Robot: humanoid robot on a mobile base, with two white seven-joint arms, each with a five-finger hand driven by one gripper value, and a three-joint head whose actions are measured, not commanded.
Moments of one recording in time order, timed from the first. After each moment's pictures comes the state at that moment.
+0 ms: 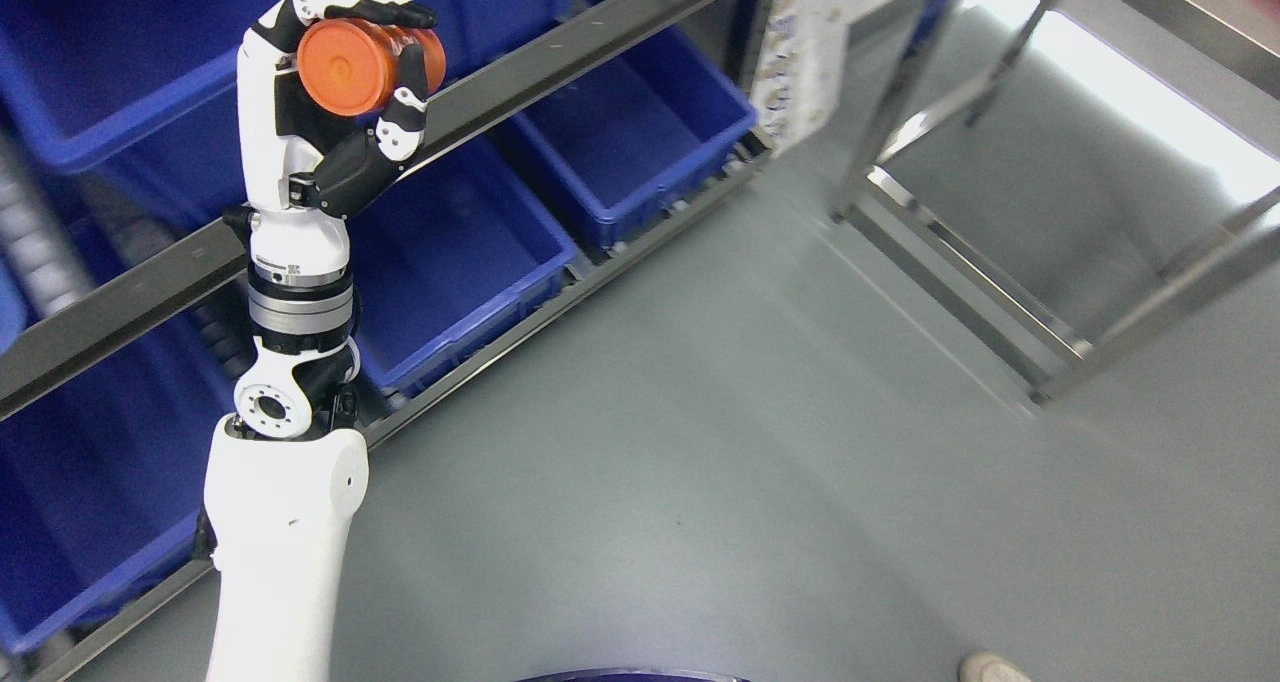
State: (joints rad) left arm -0.32 0.00 0.00 -1.62 0.22 -0.74 -0.29; right arm 0.00 0.00 0.00 0.00 0.00 0.04 0.03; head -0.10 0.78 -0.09
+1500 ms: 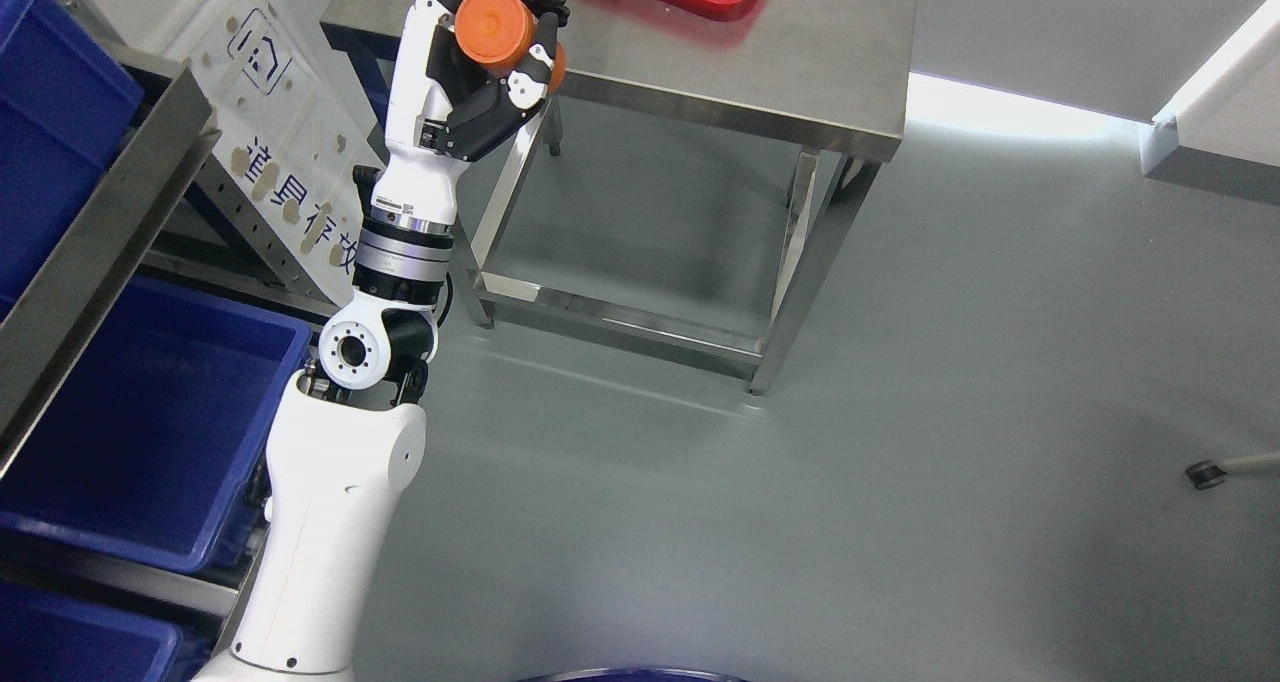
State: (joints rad) left arm -0.41 0.00 -0.18 -1.54 0.22 -0.40 -0.13; right arm 0.00 0.00 0.00 0.00 0.00 0.04 0.03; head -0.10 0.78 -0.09
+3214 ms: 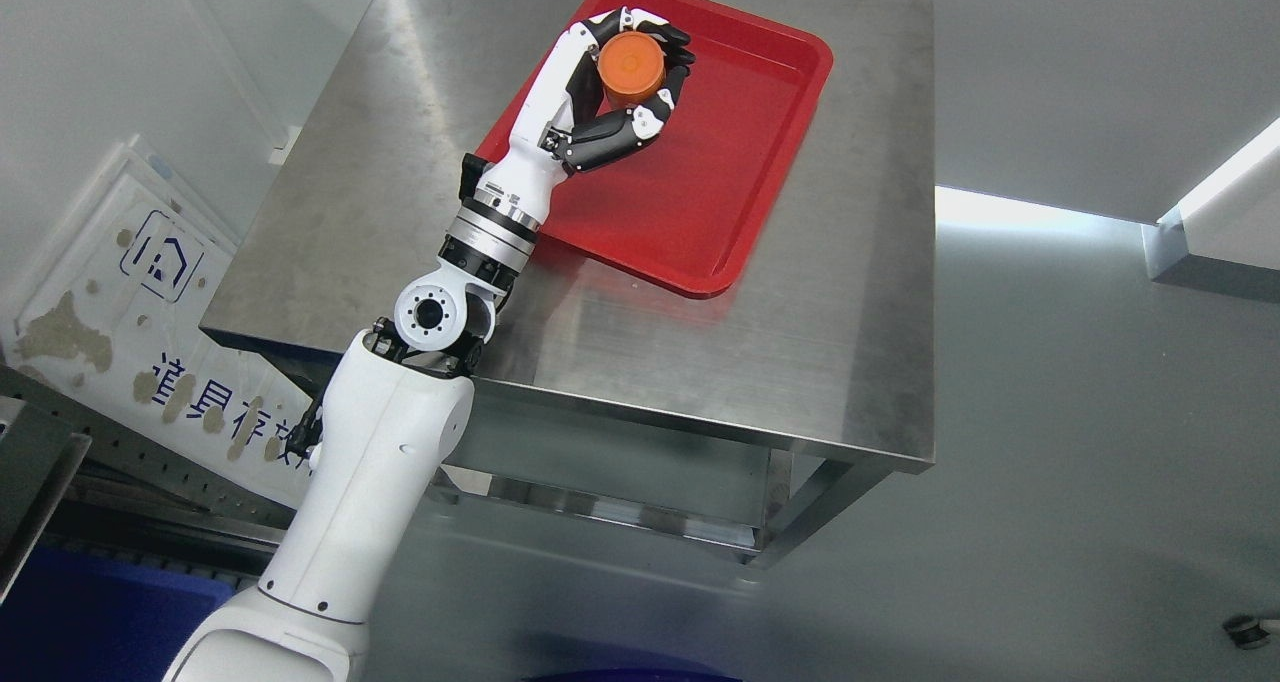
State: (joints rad) left arm -0.53 0.00 -0.33 -1.34 0.16 -0.31 -0.17; right arm 0.00 0.00 0.00 0.00 0.00 0.04 0.03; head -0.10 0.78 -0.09
